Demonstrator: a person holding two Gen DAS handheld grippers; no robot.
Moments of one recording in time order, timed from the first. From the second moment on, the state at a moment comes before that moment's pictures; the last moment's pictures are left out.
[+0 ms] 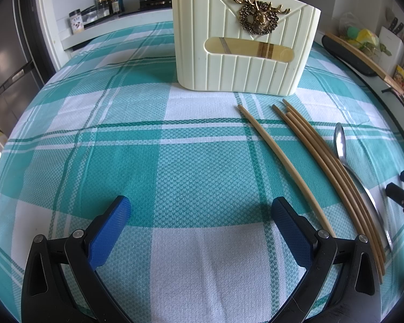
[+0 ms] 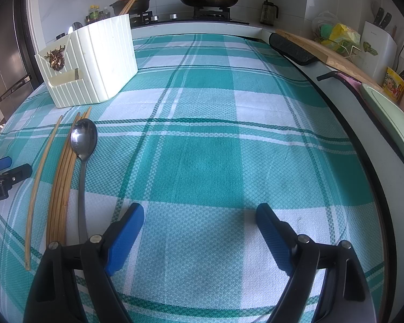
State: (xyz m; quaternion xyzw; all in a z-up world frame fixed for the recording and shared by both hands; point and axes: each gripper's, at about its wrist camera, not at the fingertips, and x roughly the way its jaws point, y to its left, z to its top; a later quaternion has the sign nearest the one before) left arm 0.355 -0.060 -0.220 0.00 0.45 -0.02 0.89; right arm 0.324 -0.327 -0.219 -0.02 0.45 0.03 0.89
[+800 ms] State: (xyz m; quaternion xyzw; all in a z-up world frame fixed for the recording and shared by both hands) left arm 0.342 -0.125 -0.218 0.02 0.47 -0.04 0.88; right arm 0.324 -0.327 -0.219 -0.02 0.45 0.03 0.89
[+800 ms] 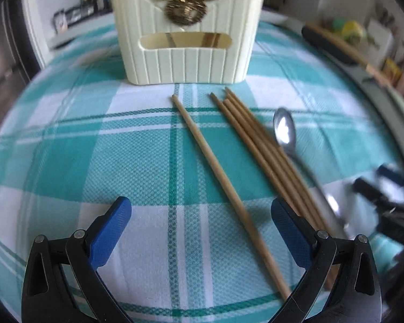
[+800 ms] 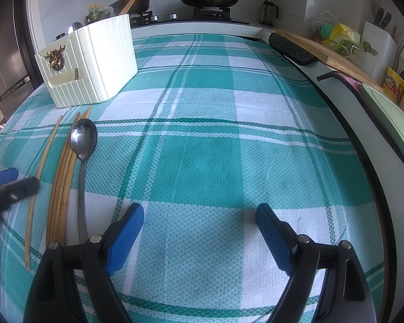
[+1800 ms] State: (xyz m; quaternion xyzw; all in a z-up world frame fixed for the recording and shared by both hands) left arm 0.317 -0.050 -0.211 0.08 0.48 -0.08 0.87; right arm 0.316 -0.282 -0.202 -0.10 0.52 0.08 0.85
